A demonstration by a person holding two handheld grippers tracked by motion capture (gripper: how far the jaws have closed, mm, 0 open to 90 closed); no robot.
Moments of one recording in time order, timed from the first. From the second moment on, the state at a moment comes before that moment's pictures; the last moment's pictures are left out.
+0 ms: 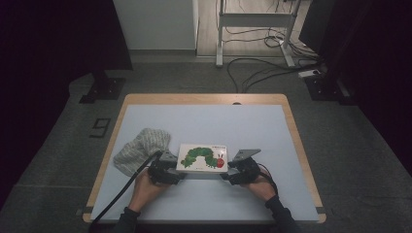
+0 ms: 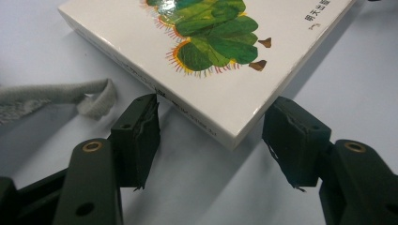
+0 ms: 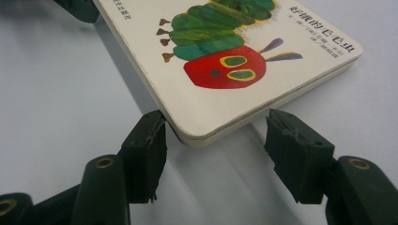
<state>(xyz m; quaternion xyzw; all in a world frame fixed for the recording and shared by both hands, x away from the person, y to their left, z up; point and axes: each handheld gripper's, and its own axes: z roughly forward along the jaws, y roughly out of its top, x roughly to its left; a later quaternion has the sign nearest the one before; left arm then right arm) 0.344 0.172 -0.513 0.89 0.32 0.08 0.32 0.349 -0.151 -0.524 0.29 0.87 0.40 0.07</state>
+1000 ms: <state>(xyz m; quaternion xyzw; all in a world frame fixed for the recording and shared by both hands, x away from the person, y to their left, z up) 0.344 0.178 -0.516 0.88 0.32 0.09 0.33 0.350 -0.146 -0.528 0.28 0.87 0.39 0.10</state>
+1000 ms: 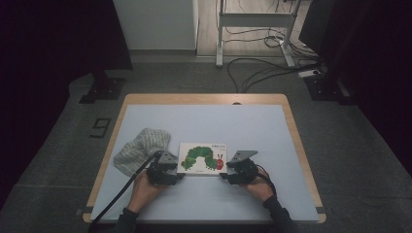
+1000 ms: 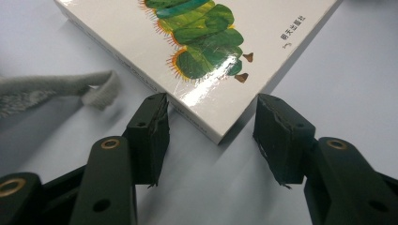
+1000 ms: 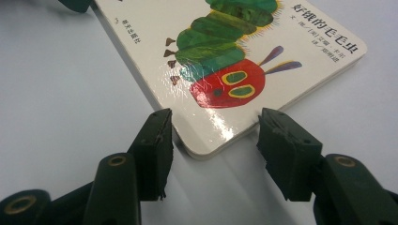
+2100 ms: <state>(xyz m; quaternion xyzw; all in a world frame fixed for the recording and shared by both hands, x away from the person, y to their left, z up) 0.321 0.193 -0.489 0.87 0.32 0.12 0.34 0.343 -0.158 -0.503 0.28 0.87 0.39 0.12</state>
